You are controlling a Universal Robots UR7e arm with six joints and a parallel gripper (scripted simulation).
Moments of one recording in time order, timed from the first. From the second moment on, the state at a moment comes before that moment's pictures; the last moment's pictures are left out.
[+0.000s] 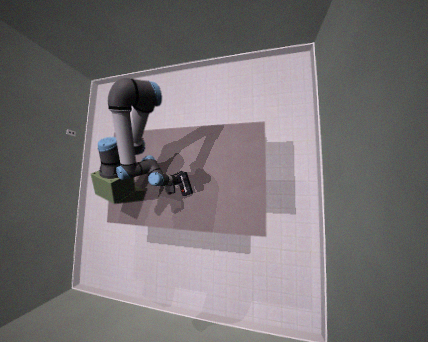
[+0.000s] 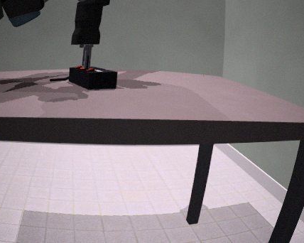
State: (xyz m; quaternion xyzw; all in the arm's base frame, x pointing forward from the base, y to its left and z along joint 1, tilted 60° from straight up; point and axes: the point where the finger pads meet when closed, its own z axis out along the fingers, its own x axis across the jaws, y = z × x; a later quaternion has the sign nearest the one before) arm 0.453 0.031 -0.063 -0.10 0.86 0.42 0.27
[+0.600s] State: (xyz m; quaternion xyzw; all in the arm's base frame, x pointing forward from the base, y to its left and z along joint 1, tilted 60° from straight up) arm 0.453 0.031 -0.064 -0.10 0.86 0.42 0.27
